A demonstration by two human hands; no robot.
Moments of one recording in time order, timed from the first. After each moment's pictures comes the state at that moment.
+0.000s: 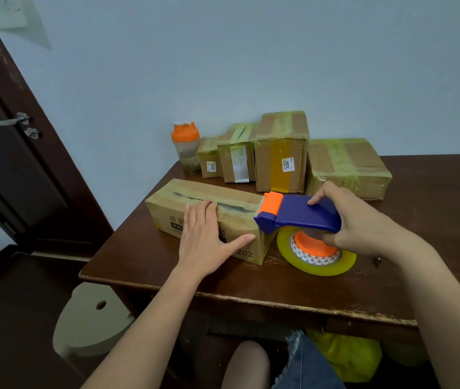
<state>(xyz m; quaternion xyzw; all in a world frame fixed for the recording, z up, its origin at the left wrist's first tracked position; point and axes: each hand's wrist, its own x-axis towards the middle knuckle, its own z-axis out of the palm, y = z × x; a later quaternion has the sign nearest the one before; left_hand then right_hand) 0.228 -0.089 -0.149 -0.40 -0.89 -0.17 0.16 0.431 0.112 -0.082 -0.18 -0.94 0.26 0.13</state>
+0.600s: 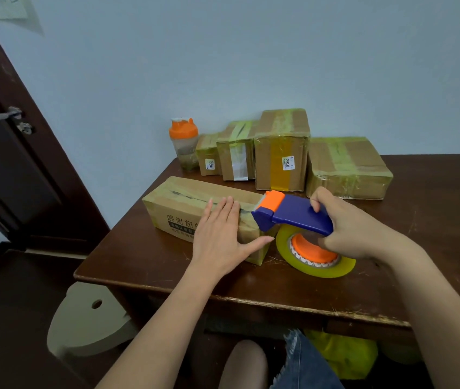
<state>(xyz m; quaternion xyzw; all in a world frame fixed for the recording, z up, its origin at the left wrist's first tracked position) 0.248 -0.067 -0.139 -0.46 -0.86 -0.11 0.19 0.422 0.096 -0.077 -0.18 -0.95 0.25 0.07</state>
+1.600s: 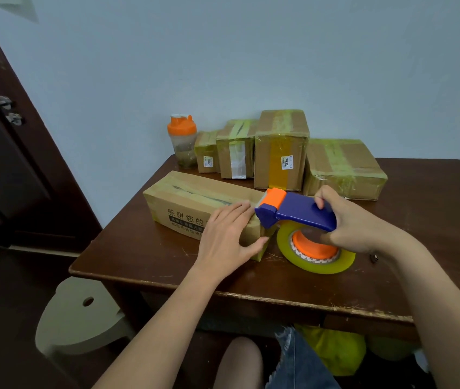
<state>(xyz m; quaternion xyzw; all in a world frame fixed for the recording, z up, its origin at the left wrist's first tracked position) 0.246 -0.069 -0.159 -0.53 -0.79 -0.24 0.20 0.424 0.099 -0.077 -0.18 -0.93 0.31 0.08</state>
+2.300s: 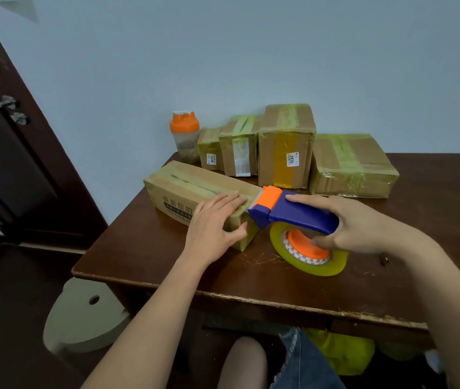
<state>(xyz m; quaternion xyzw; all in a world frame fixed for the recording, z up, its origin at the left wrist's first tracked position) 0.205 -0.073 -0.156 -0.49 -0.82 -0.26 0.15 0.413 0.111 -0.083 -0.12 -0.96 0.26 0.05</state>
